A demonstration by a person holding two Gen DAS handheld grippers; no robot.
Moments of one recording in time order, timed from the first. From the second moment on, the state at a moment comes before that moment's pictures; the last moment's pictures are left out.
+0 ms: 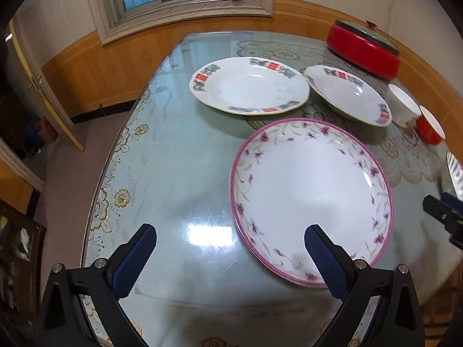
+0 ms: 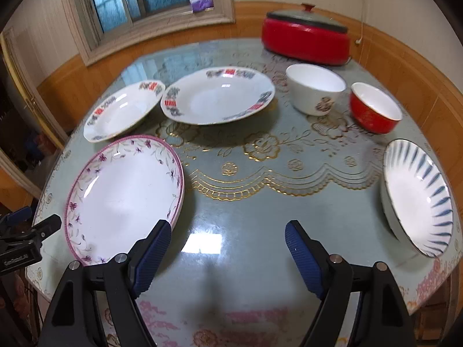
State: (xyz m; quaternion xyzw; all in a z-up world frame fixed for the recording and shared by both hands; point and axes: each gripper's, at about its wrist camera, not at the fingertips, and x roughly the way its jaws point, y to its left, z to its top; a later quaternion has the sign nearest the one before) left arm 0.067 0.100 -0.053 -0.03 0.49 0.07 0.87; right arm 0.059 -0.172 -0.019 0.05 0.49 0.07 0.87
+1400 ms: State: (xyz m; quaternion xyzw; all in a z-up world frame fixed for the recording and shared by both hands) left arm 0.118 0.096 -0.099 -0.03 0.49 0.00 0.87; right arm 0.128 -0.116 -0.066 0.05 0.55 0.14 0.82
